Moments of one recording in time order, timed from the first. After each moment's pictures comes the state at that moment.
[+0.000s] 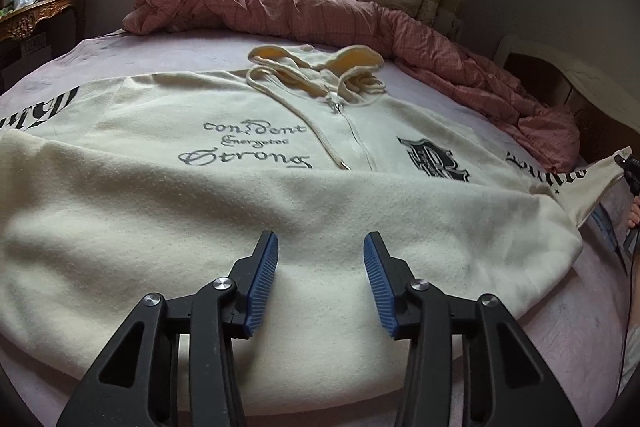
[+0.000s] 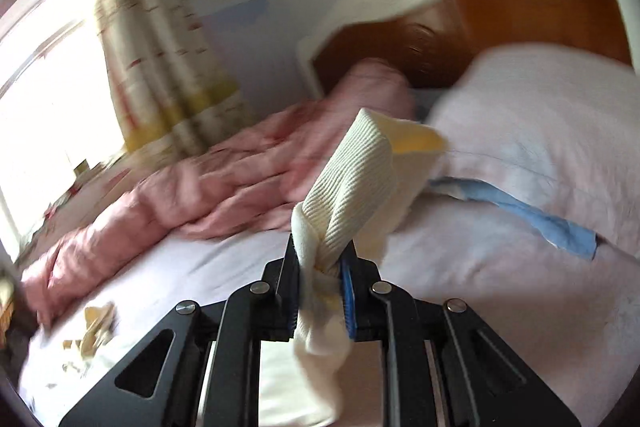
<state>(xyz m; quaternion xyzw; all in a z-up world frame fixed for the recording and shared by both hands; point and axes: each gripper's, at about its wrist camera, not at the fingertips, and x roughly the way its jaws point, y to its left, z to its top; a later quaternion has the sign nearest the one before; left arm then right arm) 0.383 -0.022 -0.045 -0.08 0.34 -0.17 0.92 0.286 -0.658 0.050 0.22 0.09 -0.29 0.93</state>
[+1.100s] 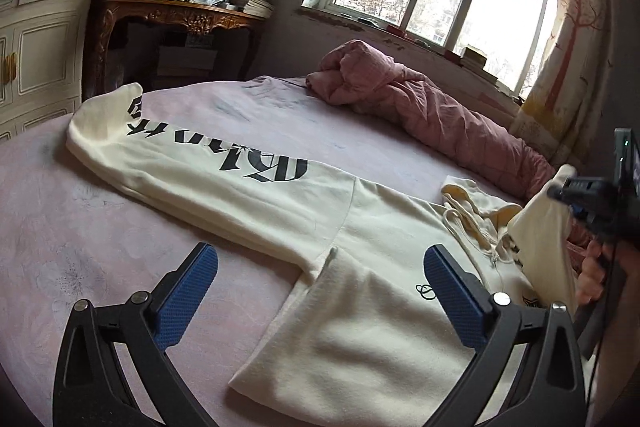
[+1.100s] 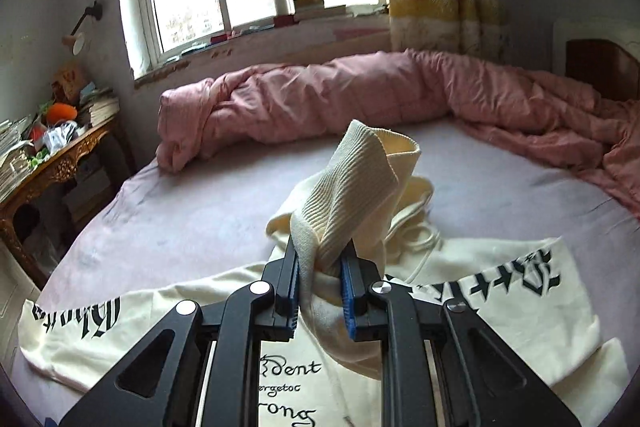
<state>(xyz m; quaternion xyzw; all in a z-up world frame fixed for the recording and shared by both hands) 0.366 0.162 0.005 -0.21 0.24 0.09 0.94 0.550 -0.133 0.079 0.08 0.25 -0.04 0.96</state>
